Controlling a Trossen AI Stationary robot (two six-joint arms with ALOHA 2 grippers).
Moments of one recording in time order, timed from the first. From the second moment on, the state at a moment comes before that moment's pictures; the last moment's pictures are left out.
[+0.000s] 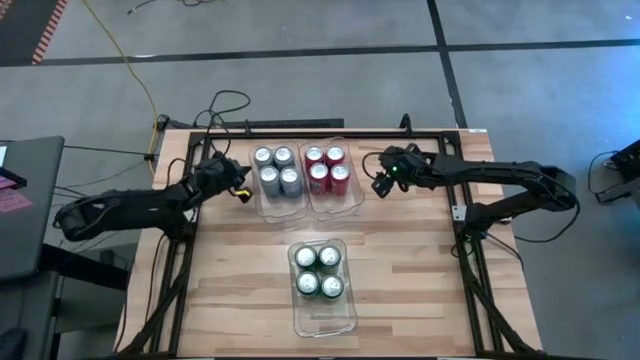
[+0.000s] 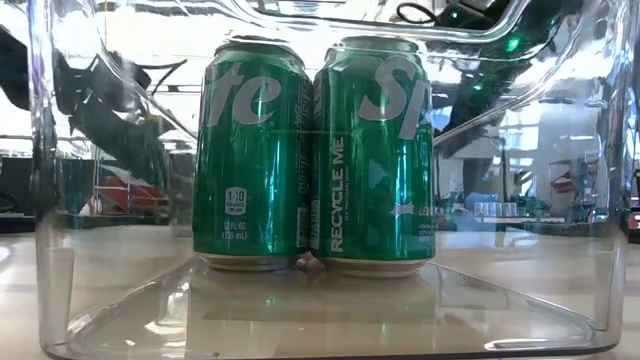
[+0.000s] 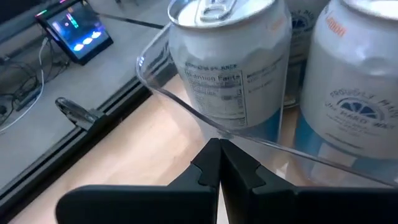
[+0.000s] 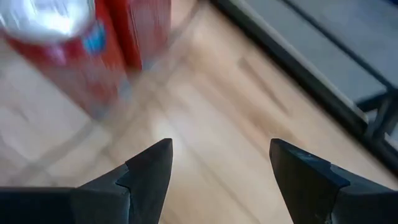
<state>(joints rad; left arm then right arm) 0.67 0.97 0.14 0.41 -0.18 0.22 -0.33 1.25 0.83 -0.48 0.42 0.26</state>
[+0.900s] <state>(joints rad) 0.66 0.80 0.28 0.05 -0.26 -0.12 -0.06 1.25 0.62 -0.22 0.38 0.52</state>
